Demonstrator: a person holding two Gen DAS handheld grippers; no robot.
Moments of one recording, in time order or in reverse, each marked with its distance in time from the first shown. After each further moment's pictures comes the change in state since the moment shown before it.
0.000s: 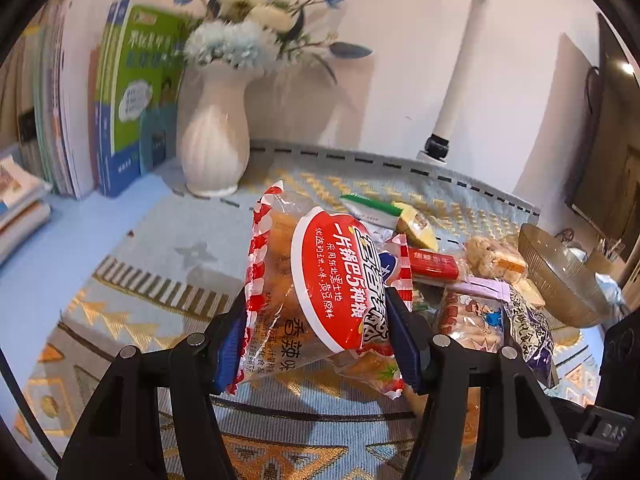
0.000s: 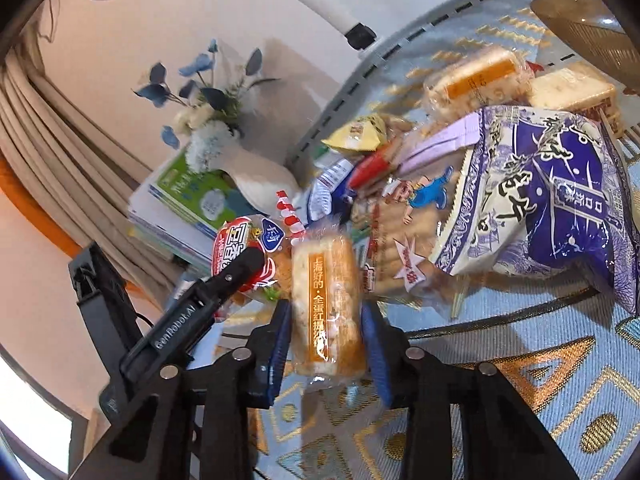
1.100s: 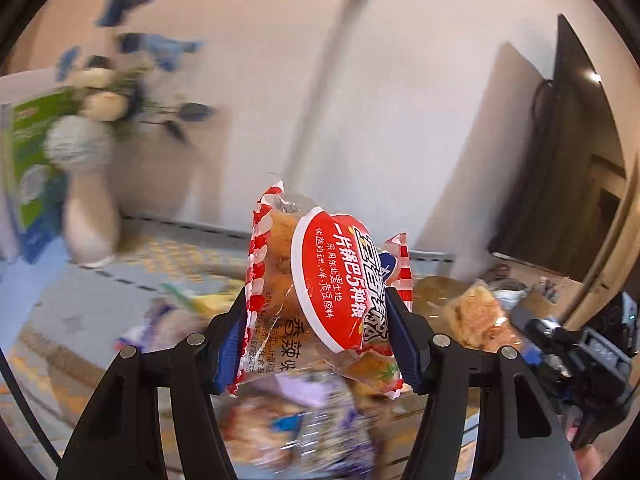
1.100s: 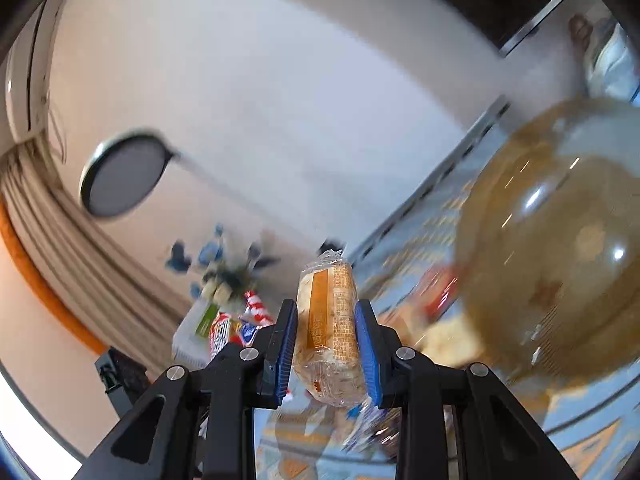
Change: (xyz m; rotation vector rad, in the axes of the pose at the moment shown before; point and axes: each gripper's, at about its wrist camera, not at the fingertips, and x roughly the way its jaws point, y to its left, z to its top) left arm -0.002 -0.166 0.092 -0.004 -0.015 -0.183; right arm -0.197 -0.078 0.159 0.118 -0.317 0.069
